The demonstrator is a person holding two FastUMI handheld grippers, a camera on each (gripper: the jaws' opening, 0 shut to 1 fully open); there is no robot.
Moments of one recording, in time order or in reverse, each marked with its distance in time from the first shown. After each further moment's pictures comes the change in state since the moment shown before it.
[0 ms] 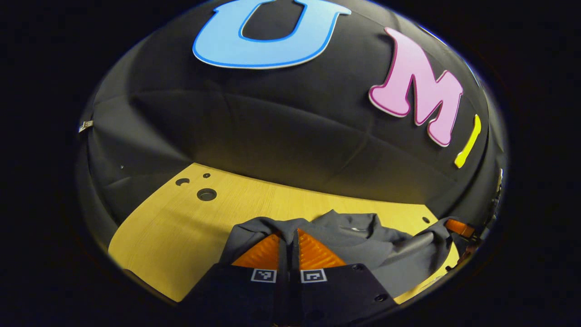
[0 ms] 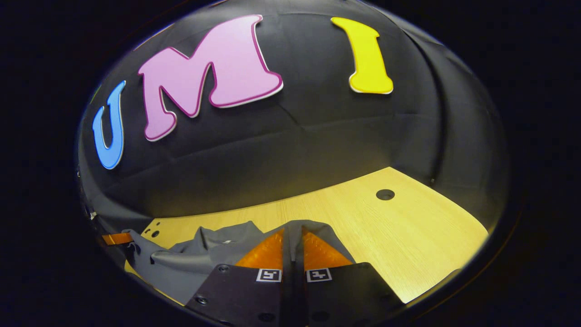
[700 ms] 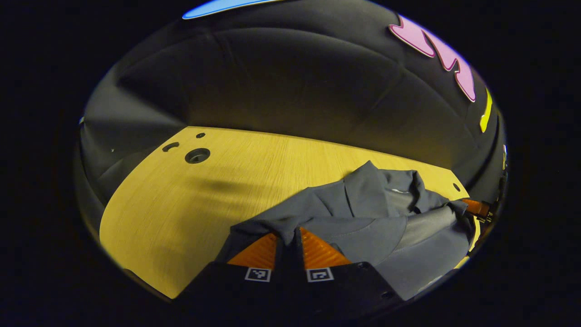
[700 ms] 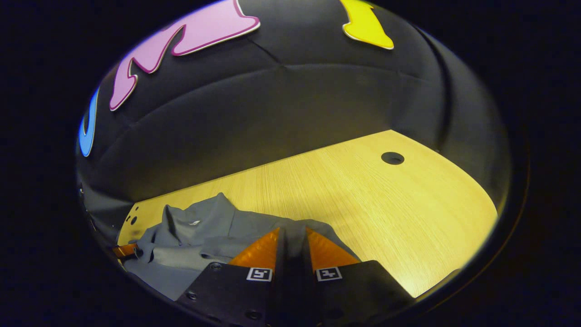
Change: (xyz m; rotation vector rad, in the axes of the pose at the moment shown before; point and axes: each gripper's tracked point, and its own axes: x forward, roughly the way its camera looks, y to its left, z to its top) left arm 0.066 0.029 -0.084 0.049 0.217 0.097; right arm 0.055 -0.025 -0.073 0.050 0.197 -0.064
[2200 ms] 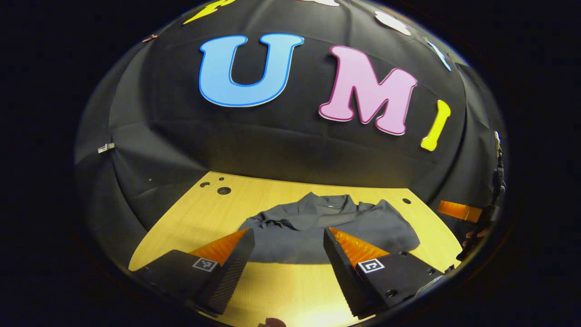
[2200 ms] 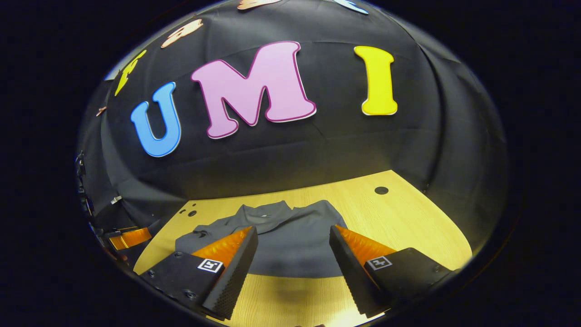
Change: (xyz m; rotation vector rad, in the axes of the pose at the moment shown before) left arm -0.293 -0.059 0.002 0.053 -0.272 -0.059; right arm -0.272 0.053 0.035 -0.140 -0.178 0.204
